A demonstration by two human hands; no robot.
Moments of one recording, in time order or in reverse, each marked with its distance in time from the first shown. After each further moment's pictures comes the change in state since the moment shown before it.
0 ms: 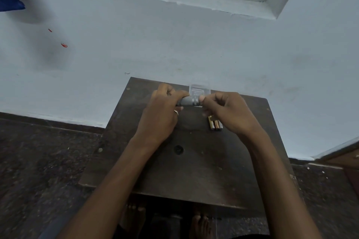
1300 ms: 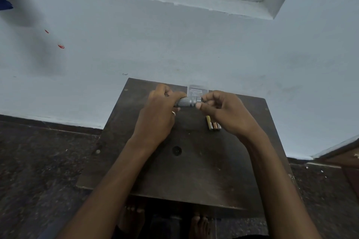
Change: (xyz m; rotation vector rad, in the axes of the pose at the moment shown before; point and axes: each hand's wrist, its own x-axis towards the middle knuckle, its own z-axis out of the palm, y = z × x) left_hand 0.000 -0.003 0.001 0.071 0.001 -0.007; right_hand 0.003 0.006 -0.001 0.044 -0.057 0.009
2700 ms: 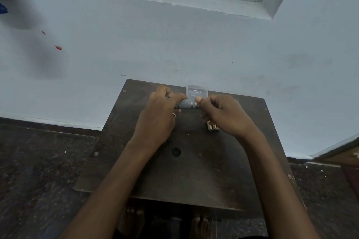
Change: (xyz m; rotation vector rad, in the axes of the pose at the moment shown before) left_hand 0.000 0.000 0.005 0.027 -0.004 0.010; right_hand 0.002 0.000 0.003 -0.152 0.016 0.000
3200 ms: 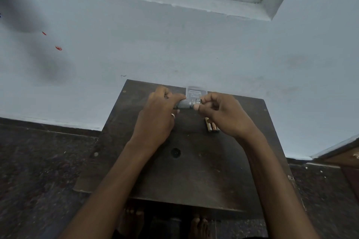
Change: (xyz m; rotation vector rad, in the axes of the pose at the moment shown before) left_hand -0.001 0.001 -0.004 -0.010 -0.007 -0.019; right_hand 0.001 0.002 0.000 0.090 0.003 -0.022
